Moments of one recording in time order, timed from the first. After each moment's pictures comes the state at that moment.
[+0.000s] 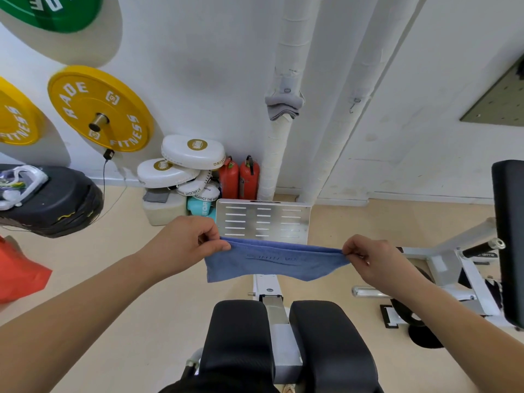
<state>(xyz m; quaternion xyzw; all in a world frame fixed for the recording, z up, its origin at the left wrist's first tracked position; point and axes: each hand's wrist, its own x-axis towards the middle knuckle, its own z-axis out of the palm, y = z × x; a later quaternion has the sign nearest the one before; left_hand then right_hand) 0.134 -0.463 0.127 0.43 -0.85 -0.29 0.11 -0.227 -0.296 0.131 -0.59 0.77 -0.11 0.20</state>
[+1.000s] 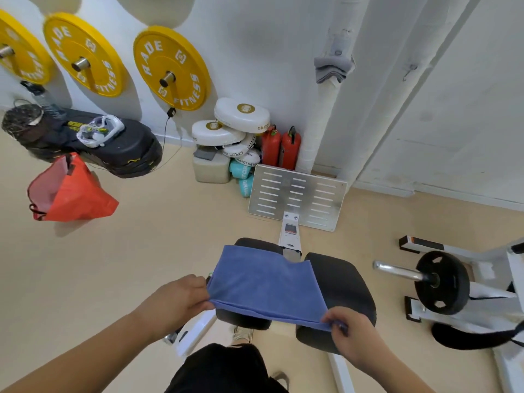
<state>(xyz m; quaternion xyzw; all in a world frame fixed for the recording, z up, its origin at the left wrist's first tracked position) 0.244 -0.191 -0.009 0.42 -0.88 -0.21 -0.03 -0.152 -0.080 -0.006 -0.55 0.73 -0.05 0.40</state>
